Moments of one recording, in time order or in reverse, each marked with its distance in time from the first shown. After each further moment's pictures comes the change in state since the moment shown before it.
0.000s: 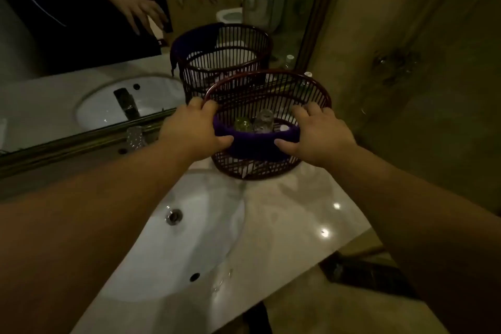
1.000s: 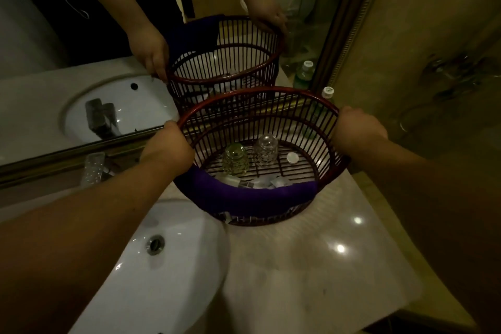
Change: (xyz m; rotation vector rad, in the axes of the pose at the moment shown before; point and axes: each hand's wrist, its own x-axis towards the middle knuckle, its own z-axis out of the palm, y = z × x) left_hand 0.128 0.001 0.079 -0.283 -0.180 -0.655; right_hand 0.197 0.127 0.068 0.039 -0.179 0.260
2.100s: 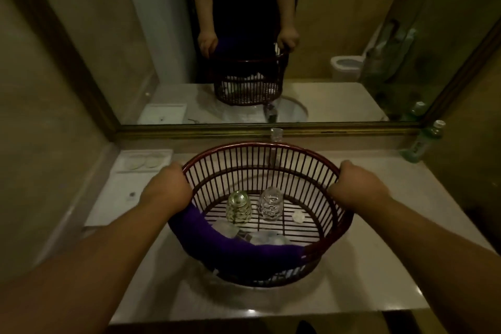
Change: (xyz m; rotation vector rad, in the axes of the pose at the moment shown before) left_hand -0.250 -0.447 -0.159 -0.031 0.163 -0.190; right_hand -0.382 -0.278 0.014 0.161 0.005 -0.278
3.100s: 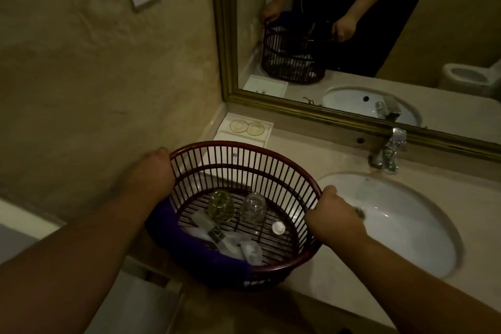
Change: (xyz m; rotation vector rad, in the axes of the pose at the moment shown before) left_hand -0.025 -0.325 -0.062 0.207 0.081 -0.261; right_hand -0.143 -0.262 0.139 0.130 -0.244 -0.211
